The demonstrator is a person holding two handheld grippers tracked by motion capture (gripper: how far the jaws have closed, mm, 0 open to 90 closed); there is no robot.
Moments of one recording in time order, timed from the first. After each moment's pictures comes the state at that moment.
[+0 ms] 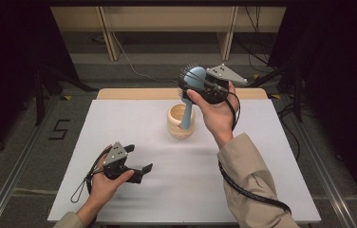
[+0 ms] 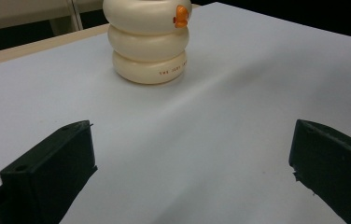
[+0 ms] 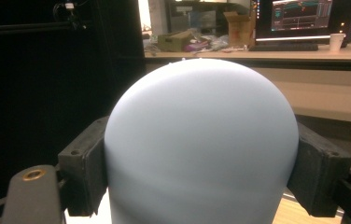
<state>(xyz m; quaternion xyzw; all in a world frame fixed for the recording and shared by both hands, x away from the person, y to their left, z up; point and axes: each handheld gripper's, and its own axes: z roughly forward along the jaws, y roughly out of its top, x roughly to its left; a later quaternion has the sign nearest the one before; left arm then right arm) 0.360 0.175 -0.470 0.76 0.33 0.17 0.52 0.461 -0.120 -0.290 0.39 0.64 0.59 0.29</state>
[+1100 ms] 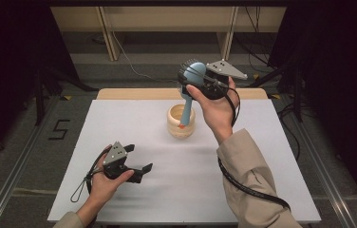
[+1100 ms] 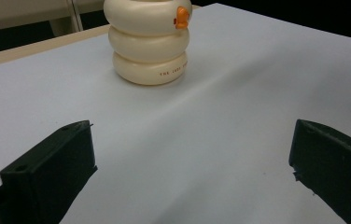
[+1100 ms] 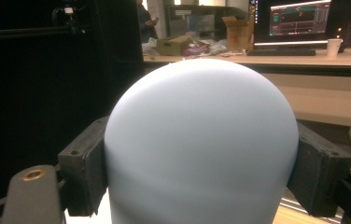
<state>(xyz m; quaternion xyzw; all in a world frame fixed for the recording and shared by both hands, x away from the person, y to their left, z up) 0.360 0.176 -0.469 0.76 0.33 0.18 0.52 0.466 -0.119 -0.281 0.39 0.64 0.60 0.29</state>
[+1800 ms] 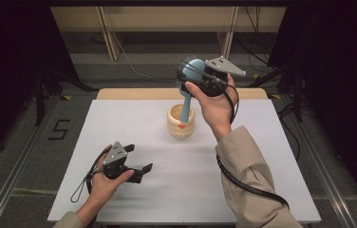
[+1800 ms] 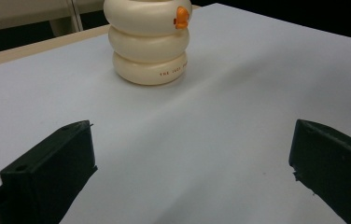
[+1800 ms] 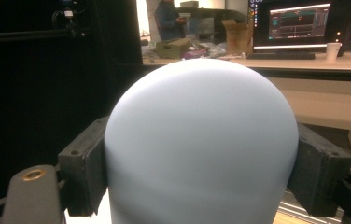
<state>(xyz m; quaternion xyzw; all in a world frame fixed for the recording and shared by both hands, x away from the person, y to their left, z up) 0.360 0.176 -0.469 0.76 0.33 0.18 0.53 0.471 -0.115 -0.276 0.38 0.64 0.60 0.30</state>
